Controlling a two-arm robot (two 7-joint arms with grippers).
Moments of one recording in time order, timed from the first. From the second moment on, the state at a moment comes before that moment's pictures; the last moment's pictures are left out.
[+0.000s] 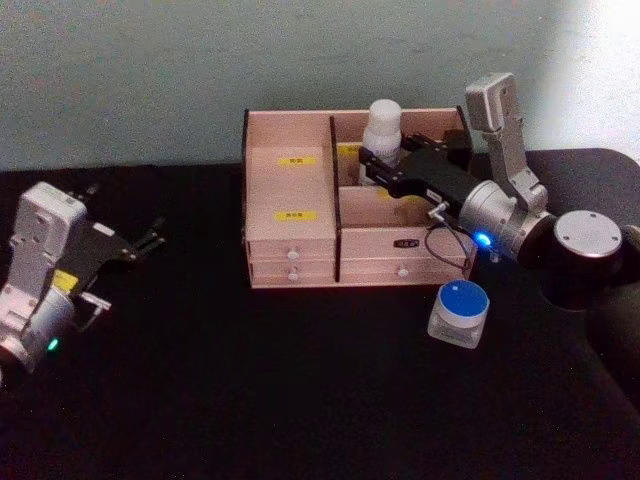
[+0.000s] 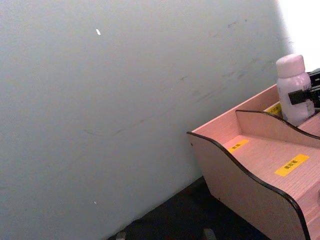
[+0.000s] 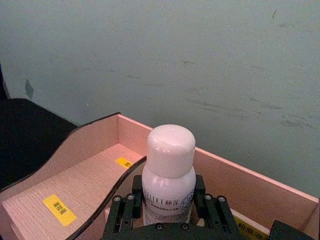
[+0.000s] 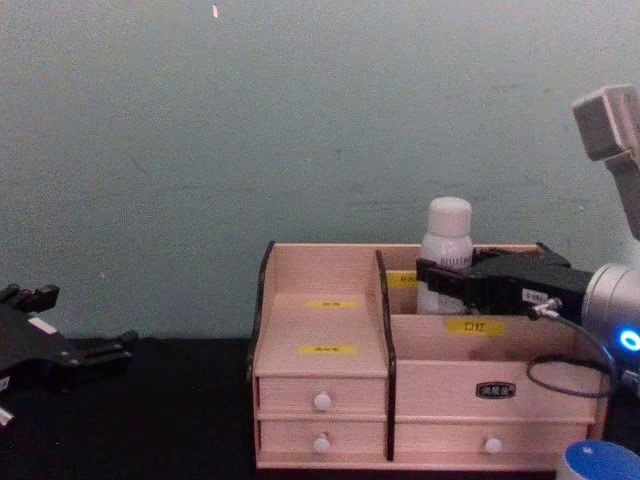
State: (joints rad) left arm -0.20 0.60 0.45 -1.41 -0.25 -0.12 0.03; right arm 0.60 0.21 -0.37 -0.91 0.28 -0.12 0.48
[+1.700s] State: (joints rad) left arm -0.20 0.60 0.45 -1.41 -0.25 -0.12 0.03; right arm 0.56 0.24 -0.36 -1.00 0.28 -0.13 0.48
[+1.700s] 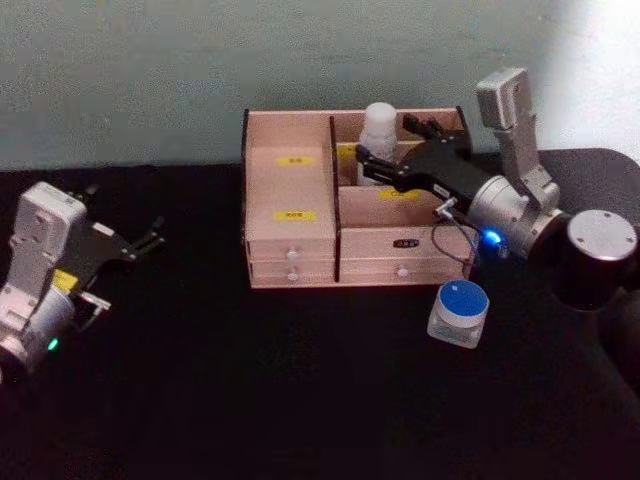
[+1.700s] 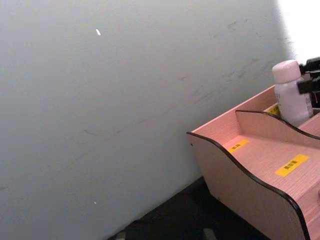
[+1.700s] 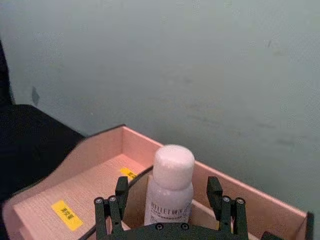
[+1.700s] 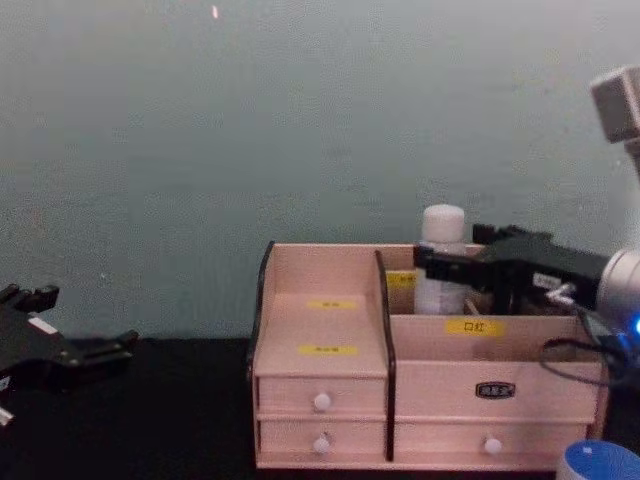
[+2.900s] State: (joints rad) left arm -0.20 0.60 0.45 -1.41 -0.25 -0.12 0.03; right arm 0.06 0.68 -0.24 -1.62 0.52 0.15 0.55
